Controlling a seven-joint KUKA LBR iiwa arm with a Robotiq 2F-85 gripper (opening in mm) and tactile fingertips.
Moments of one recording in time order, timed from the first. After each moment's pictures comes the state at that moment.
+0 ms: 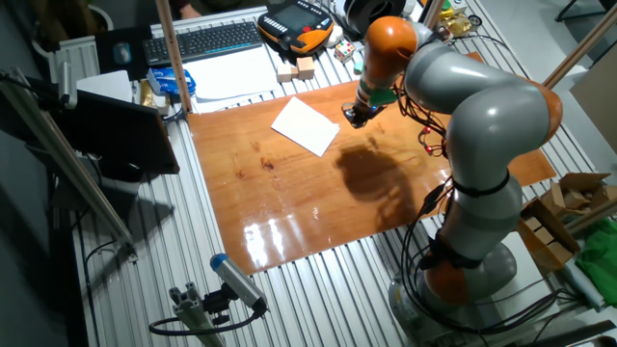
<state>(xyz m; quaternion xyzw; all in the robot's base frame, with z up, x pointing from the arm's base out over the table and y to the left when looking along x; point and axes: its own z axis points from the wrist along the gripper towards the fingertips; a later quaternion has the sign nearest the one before) 0.569 0.024 0.163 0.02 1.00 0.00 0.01</state>
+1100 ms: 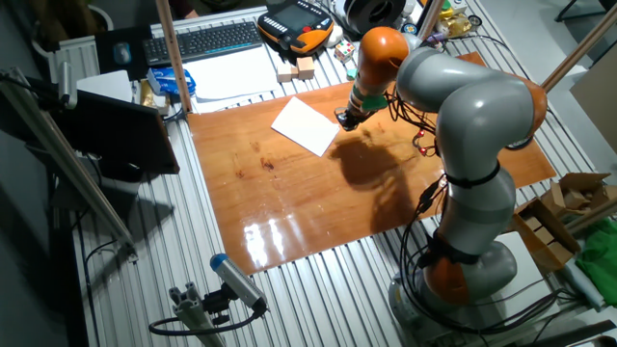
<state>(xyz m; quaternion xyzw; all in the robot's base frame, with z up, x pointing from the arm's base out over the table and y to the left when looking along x) 0.589 0.029 0.112 0.00 1.00 0.02 0.02</state>
